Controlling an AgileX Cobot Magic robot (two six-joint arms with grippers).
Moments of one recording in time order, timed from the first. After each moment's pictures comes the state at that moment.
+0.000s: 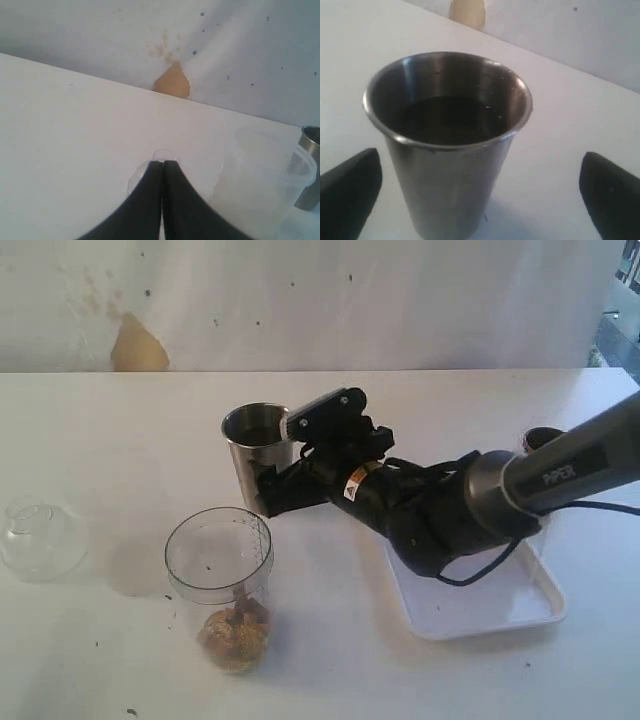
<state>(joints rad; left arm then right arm) 0.01 0.00 0.00 0.09 0.21 -0.33 0.50 2.05 -0.98 0.00 -0.71 -0.07</state>
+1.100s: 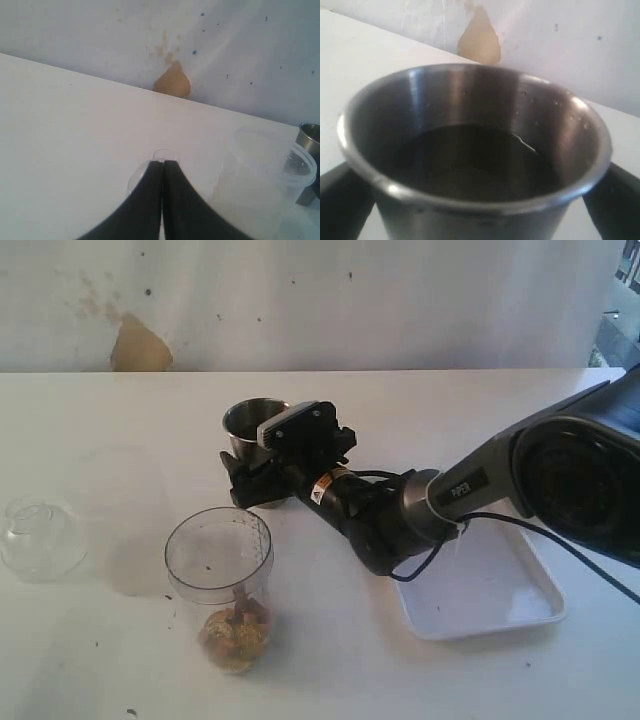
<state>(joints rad) 0.01 0.00 0.00 0.09 0.21 -0.33 0.50 2.32 -1.22 -0.05 -0.89 -0.03</state>
